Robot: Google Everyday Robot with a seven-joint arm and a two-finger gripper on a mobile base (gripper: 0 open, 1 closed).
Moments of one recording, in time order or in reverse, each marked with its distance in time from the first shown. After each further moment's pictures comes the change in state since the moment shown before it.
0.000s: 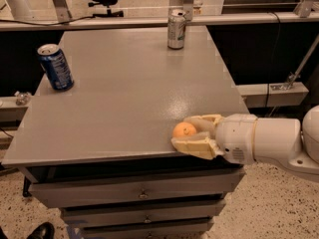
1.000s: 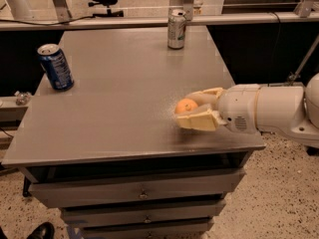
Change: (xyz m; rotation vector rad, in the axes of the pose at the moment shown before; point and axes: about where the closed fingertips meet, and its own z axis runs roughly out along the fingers) arm -0.045 -0.044 -0.004 0.046 -0.015 -0.072
